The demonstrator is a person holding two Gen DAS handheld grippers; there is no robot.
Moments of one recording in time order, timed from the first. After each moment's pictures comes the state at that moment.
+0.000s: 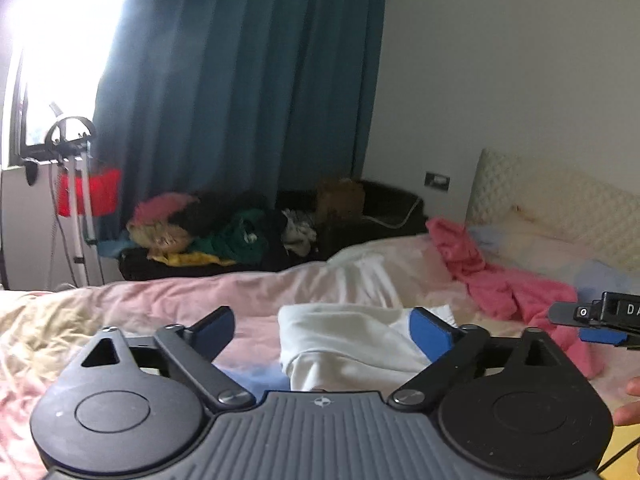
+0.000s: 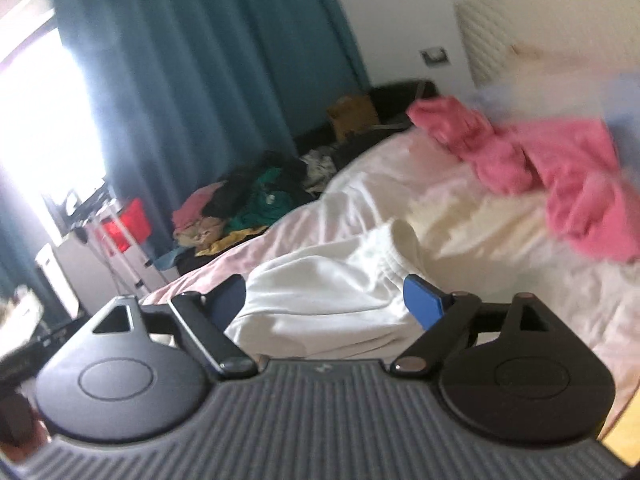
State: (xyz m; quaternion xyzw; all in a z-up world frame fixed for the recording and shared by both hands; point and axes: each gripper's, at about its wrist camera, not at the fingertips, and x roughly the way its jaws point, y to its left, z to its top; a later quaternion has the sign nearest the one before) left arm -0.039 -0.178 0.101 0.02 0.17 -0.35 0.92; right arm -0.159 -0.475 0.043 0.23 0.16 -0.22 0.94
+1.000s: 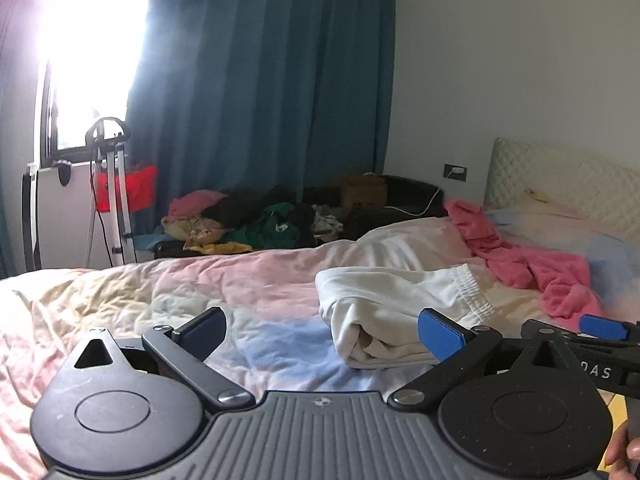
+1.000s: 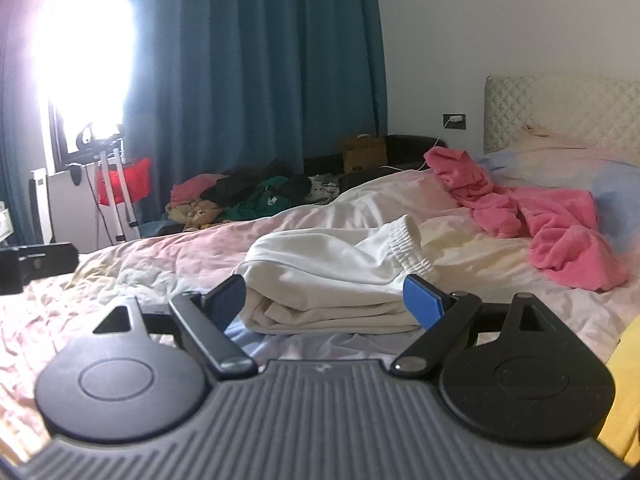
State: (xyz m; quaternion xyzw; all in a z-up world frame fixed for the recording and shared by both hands) left arm -0.101 -0.102 0.056 0.04 0.17 -0.32 0.93; right arm -0.180 -0.357 -0.028 0.08 0.14 -0.26 0.95
